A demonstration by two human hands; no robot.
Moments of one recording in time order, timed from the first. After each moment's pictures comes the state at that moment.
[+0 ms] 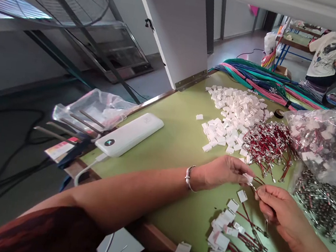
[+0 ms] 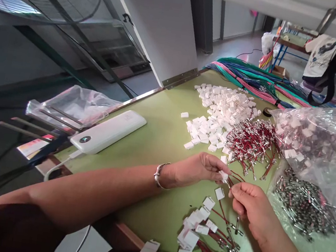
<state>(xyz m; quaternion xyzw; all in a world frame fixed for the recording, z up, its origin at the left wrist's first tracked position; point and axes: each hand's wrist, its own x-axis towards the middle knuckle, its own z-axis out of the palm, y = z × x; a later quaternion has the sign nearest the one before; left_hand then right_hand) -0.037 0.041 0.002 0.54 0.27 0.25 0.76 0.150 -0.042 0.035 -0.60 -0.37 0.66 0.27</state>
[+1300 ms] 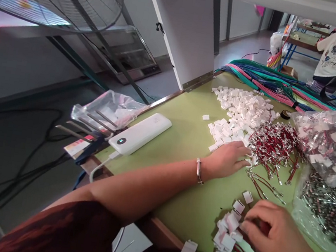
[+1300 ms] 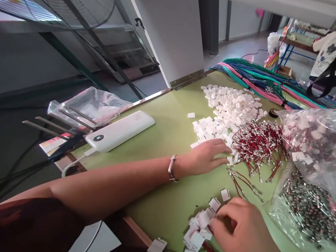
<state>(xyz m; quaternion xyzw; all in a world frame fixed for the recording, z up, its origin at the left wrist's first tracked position) -0.048 0.068 0.014 0.88 0.37 0.22 0.21 0.136 -0.063 0.043 -0.55 -0.73 0.37 0.16</state>
